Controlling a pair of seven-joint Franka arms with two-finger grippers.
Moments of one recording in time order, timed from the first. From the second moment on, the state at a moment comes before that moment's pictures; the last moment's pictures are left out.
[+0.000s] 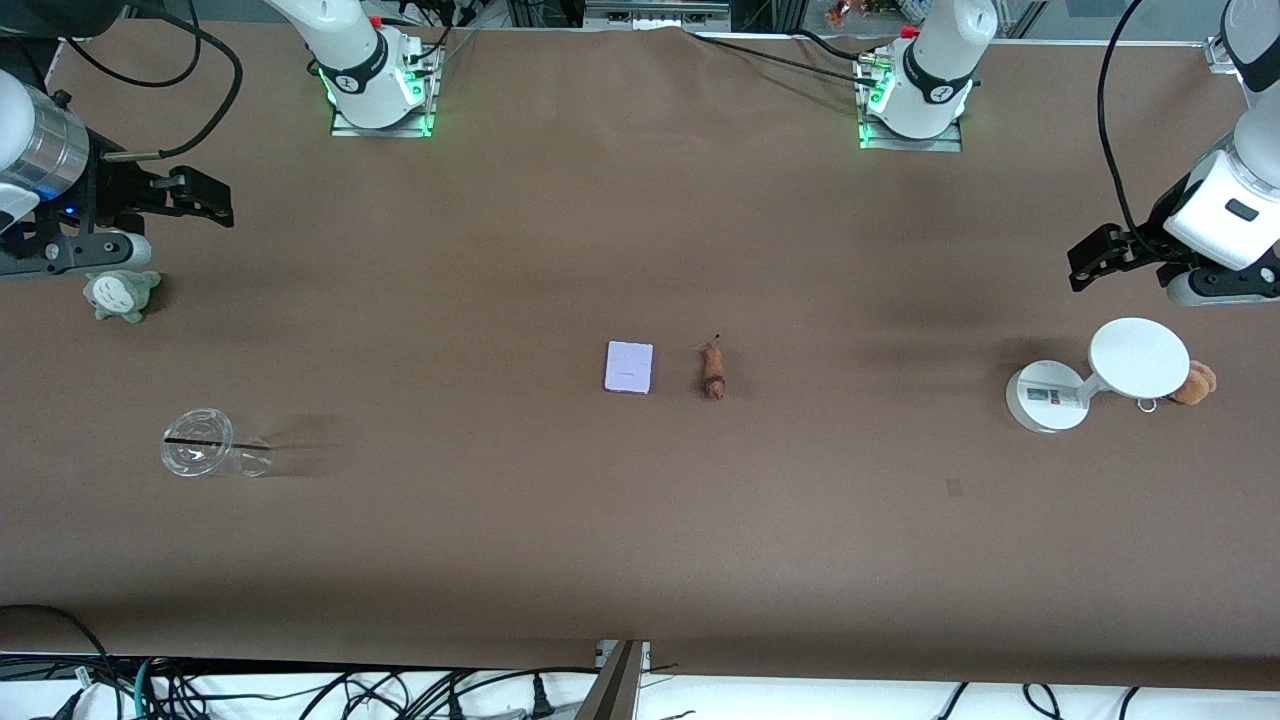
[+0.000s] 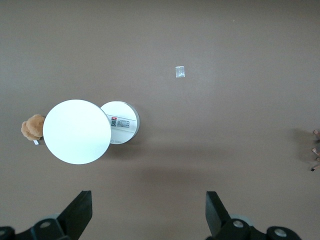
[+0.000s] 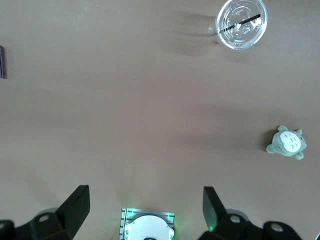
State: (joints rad) left arm -0.20 -0.02 0.18 -1.75 0.07 1.74 -0.09; right arm 0.08 0.09 0.02 -1.48 -0.03 1.37 -0.03
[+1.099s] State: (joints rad) left arm -0.20 -0.02 0.18 -1.75 0.07 1.75 -0.06; right arm 0.08 0.13 0.02 -1.43 -0.03 1.40 -0.03
